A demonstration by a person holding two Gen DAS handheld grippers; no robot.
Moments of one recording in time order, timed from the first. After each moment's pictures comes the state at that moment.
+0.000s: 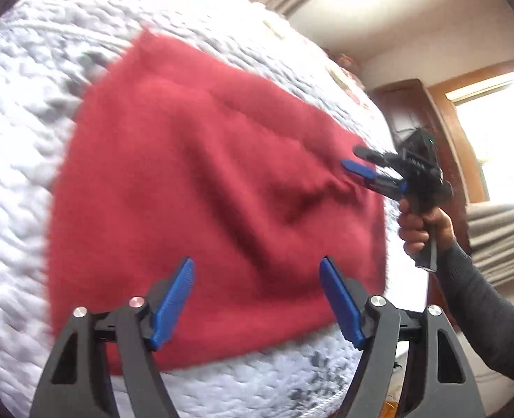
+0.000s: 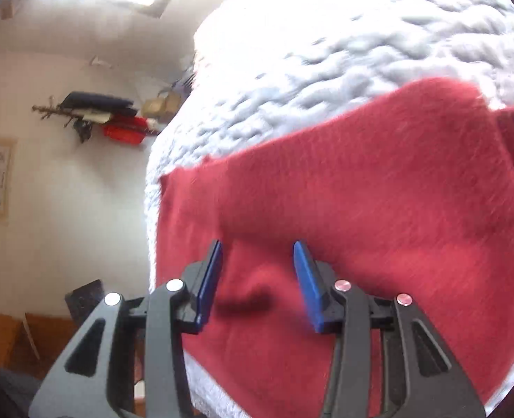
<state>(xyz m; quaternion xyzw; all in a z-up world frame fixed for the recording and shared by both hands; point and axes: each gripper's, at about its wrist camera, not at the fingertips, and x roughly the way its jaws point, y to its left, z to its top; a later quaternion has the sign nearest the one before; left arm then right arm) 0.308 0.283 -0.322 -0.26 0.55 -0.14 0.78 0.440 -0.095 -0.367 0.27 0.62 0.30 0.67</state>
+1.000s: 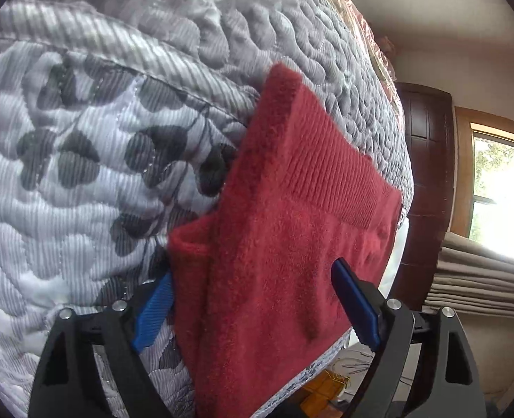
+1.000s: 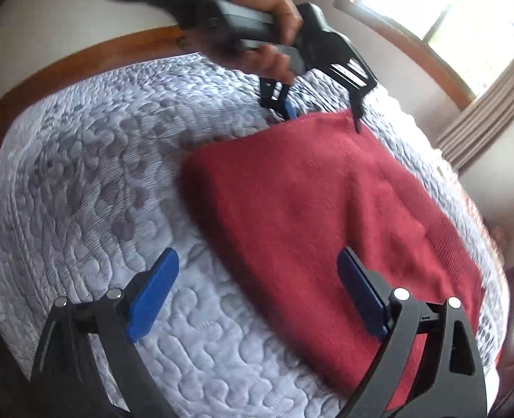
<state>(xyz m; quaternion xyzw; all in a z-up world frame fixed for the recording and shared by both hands) 0.443 0.397 -0.392 -0.35 0.67 -0.19 0.63 0.104 0.214 -0.332 -0.36 0.36 0.33 0.79</state>
